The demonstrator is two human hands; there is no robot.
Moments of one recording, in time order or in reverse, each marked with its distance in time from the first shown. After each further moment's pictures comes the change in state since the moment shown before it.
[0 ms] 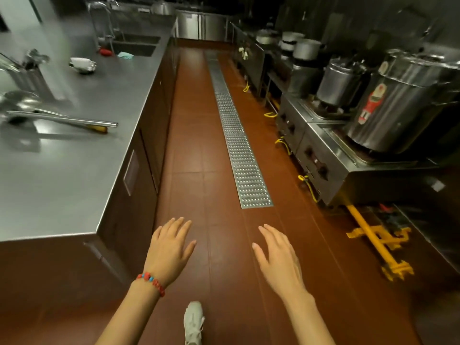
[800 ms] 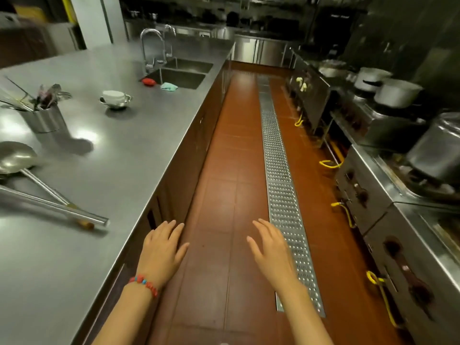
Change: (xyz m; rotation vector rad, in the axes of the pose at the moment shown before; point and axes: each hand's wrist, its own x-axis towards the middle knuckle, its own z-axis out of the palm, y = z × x) left_hand 0.516 -0.195 -0.016 0.085 0.072 -0.277; right_hand 0.618 -0.094 0.079 0.058 -0.070 -0.282
